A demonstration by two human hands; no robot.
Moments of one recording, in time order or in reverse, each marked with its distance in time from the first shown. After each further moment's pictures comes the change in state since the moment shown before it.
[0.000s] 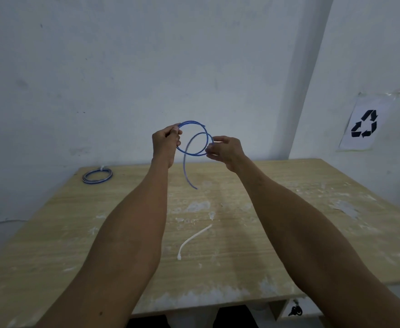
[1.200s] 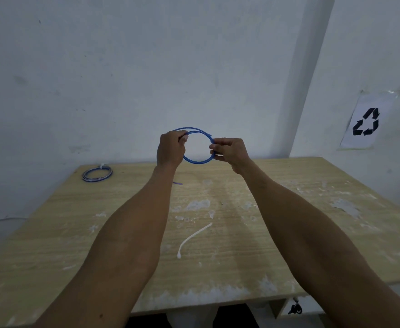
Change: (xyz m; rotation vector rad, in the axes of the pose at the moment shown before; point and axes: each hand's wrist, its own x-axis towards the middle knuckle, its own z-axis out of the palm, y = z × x) left_hand -0.020 -0.007 0.000 0.858 -0.028 0.447; right_hand 0.007 0.015 -0.019 -0.205 -0.051 -0.162
